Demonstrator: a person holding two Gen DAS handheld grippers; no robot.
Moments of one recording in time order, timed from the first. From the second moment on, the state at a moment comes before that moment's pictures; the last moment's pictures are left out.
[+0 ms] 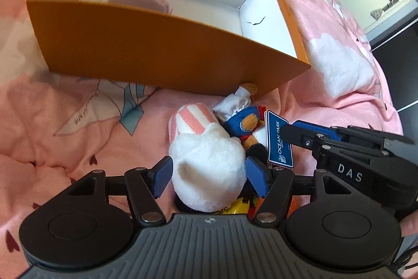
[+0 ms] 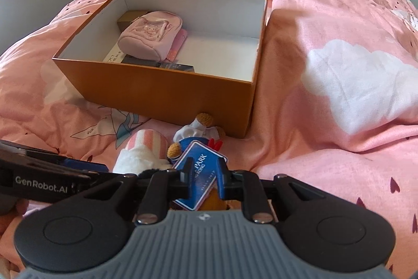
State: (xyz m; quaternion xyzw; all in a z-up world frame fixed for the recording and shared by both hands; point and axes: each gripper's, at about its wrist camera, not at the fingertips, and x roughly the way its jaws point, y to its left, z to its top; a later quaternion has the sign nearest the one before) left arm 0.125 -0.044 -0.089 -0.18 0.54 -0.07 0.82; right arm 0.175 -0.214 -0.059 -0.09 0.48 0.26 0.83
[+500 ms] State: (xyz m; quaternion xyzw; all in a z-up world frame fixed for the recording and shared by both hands) left arm 0.139 -0.074 -0.108 -0.12 0.56 -0.07 0.82; right arm 0.185 -0.234 -0.062 -0.04 0.51 0.27 0.82
